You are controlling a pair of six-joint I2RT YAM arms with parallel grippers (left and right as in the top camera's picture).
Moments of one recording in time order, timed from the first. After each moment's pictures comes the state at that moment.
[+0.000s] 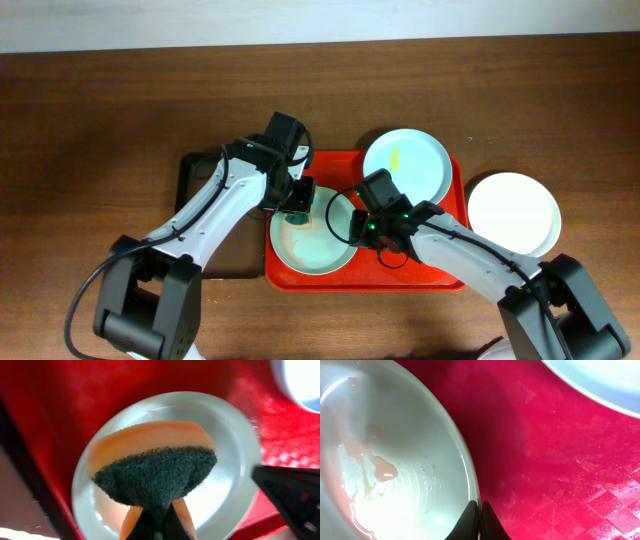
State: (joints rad) left arm -0.44 1.81 1.31 -0.88 0.20 -0.23; right arm 0.56 1.62 0.83 -0.41 -0.11 0.73
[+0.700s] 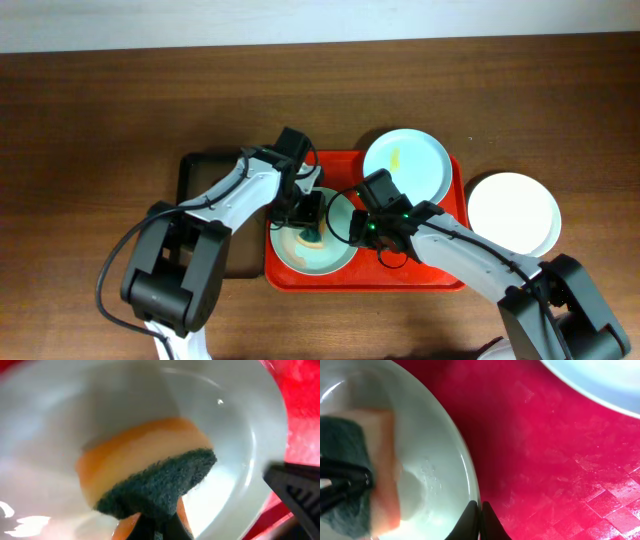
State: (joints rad) left arm -0.45 1.97 1.27 -0.82 0.41 -0.19; right arm 0.56 1.62 0.83 -0.41 -0.11 0.73
